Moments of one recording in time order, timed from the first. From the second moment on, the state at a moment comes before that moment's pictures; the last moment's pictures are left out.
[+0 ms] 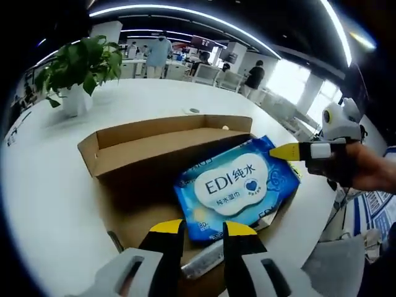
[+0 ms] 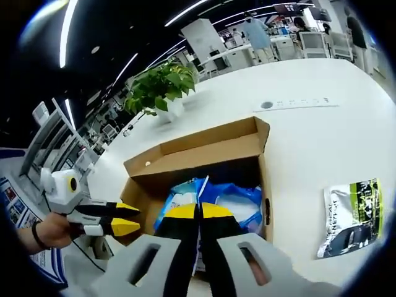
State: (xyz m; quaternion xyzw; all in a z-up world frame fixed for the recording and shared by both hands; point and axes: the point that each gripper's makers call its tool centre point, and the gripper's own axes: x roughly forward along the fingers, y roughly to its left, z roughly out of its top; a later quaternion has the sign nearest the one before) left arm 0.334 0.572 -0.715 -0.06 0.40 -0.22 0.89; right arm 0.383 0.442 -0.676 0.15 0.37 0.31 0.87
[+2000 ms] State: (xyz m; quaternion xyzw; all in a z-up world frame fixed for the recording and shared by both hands) left arm 0.345 0.562 -0.690 -0.14 0.39 -0.22 0.88; right arm 0.374 0.425 -0.654 0.19 0.34 0.30 0.87
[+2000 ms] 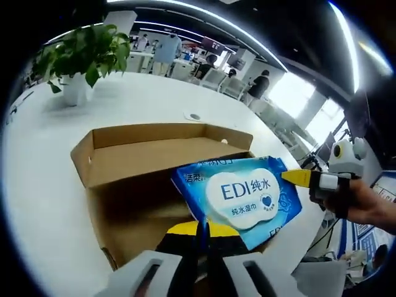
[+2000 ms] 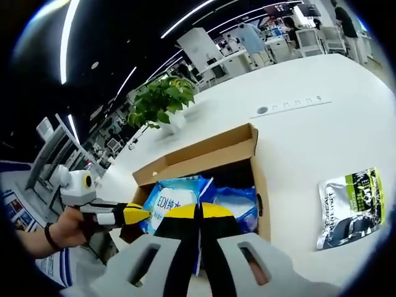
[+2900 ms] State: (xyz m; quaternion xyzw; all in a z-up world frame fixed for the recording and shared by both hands) left arm 0.349 0.479 -0.644 -0.11 0.36 -0.29 0.88; right arm 0.363 0.338 -0.630 0.25 0.29 0.24 0.89
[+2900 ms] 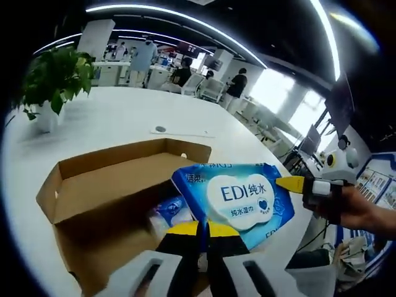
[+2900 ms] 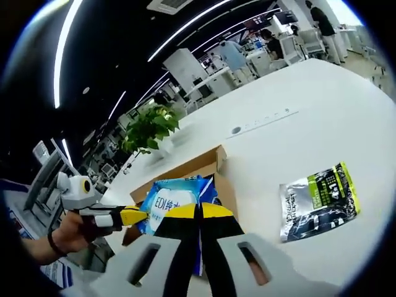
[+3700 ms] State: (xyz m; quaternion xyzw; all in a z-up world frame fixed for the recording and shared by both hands) left arm 0.350 0.343 -0.647 -0.05 0.38 -0.40 0.84; right arm 0.323 0.201 -0.638 0.33 0.25 0.13 0.90
